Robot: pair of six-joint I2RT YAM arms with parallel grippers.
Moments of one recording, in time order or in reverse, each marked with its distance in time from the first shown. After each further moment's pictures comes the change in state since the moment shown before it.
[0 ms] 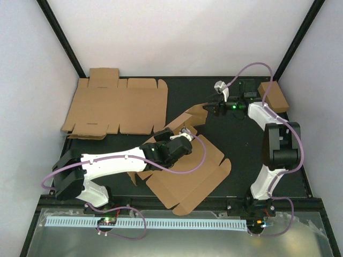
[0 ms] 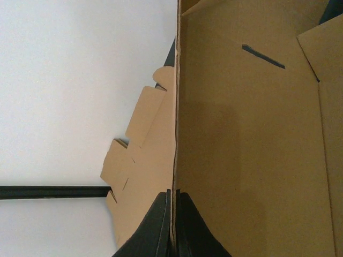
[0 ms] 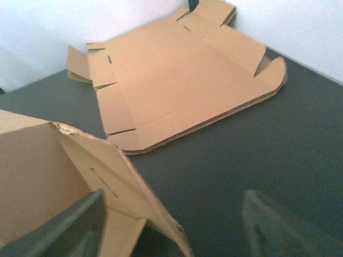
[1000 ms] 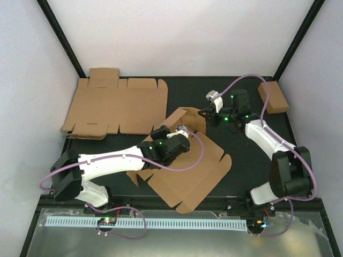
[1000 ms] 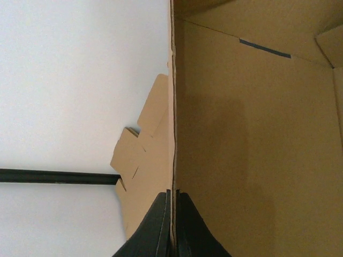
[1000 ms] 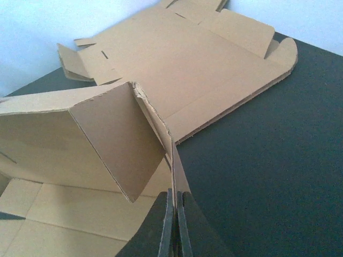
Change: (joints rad) left arm 0.023 -0.019 -0.001 -0.016 -0.032 -0.009; right arm 0.161 -0.311 -0.269 0.087 0.238 0.217
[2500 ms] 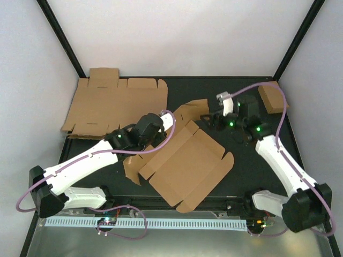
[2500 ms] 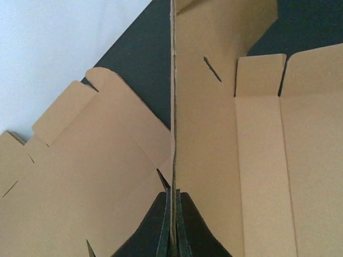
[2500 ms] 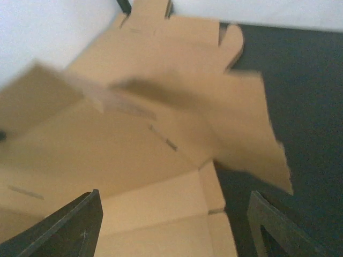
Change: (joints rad) left arm 0.224 -0.242 0.084 -0.200 0.612 -0.184; right arm 0.080 -0.294 0.018 -0.224 0.311 0.333
